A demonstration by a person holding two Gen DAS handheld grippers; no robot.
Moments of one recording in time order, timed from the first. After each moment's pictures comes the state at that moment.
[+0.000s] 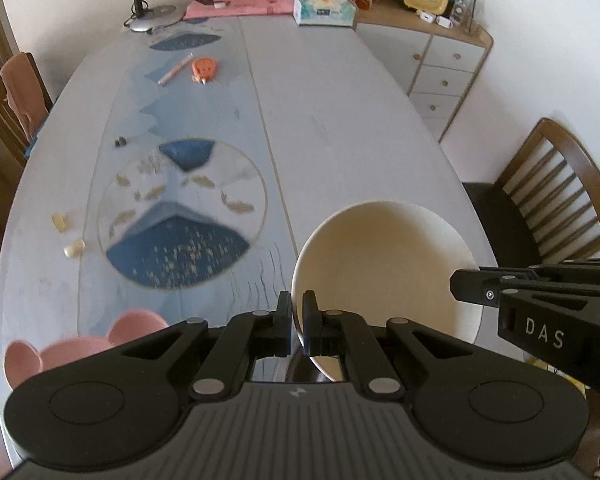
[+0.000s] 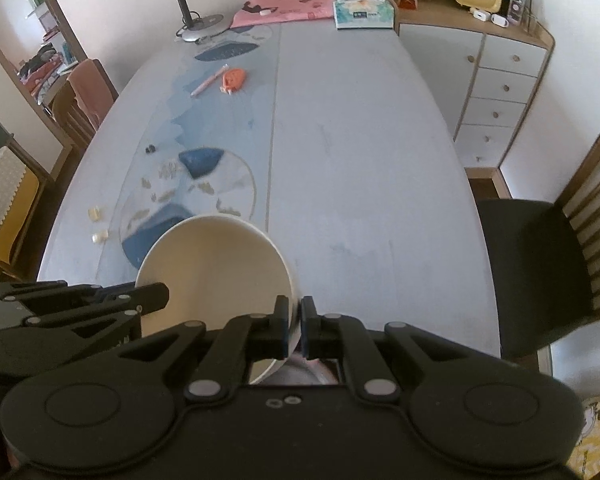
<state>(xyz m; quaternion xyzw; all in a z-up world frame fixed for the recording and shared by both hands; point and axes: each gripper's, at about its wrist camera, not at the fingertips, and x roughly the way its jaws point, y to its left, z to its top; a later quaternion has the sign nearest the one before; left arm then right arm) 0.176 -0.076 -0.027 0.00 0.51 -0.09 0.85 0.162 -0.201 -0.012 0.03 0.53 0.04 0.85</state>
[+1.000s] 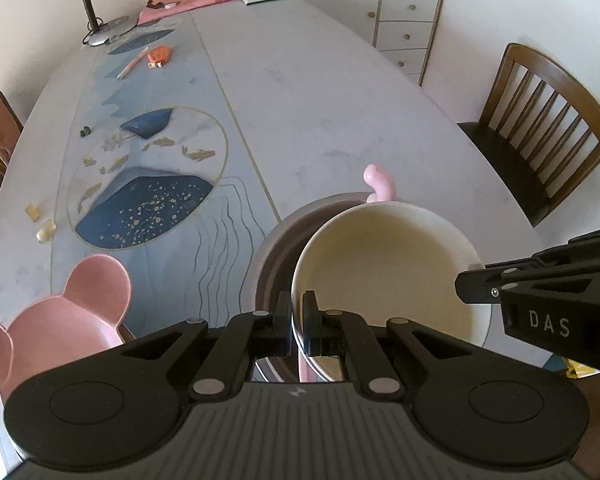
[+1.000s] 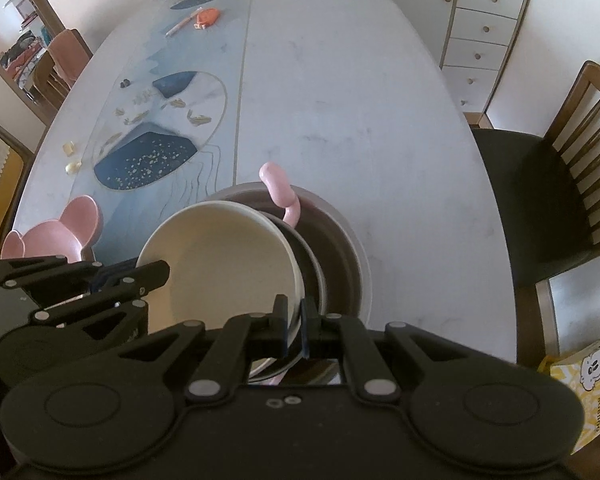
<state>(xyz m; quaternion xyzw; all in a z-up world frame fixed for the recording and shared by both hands) 0.114 -0.106 -0.095 0.09 0.49 -0.13 0.86 0.094 -0.215 -0.079 0.05 0.57 0.02 0.82</state>
